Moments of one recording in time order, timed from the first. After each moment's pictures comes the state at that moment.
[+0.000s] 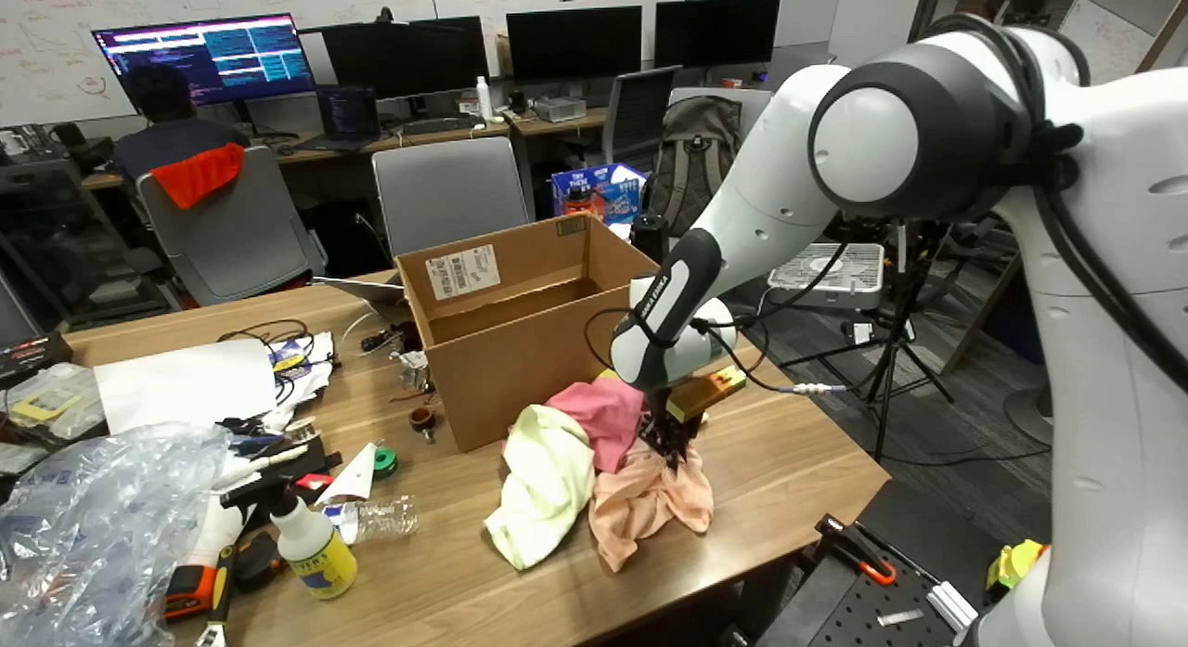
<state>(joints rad) -0.08 0.56 -0.01 -2.19 0.04 2.48 -0.08</state>
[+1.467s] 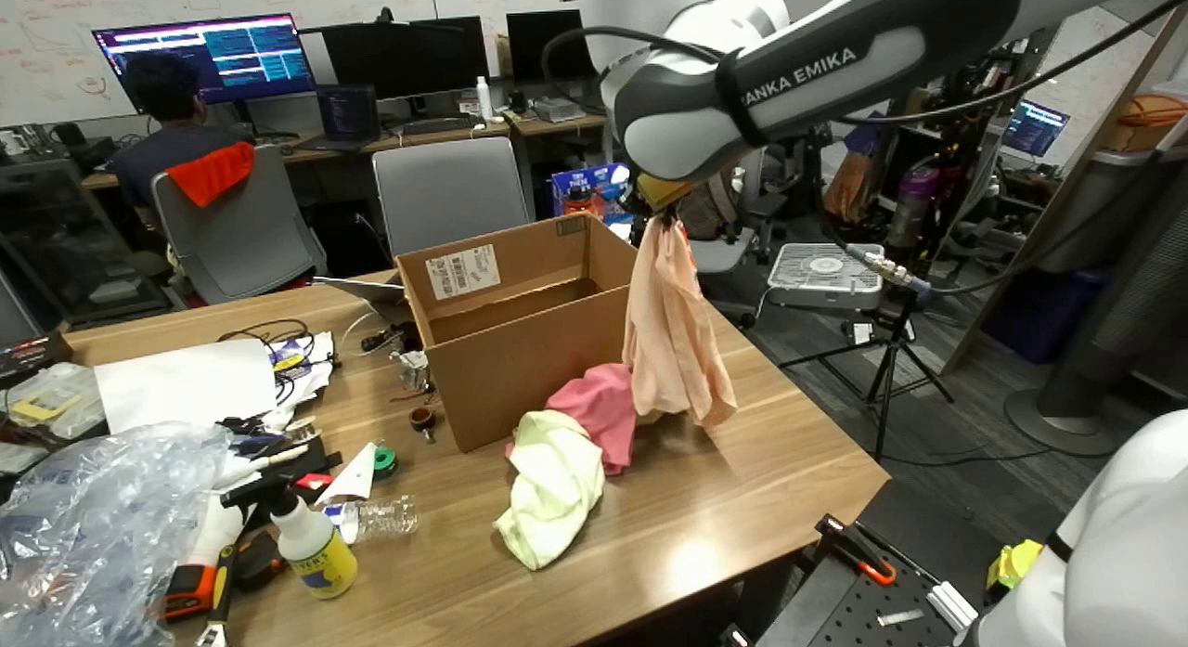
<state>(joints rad) 0.03 -0.17 0.01 -2.11 -0.58 2.10 0.53</state>
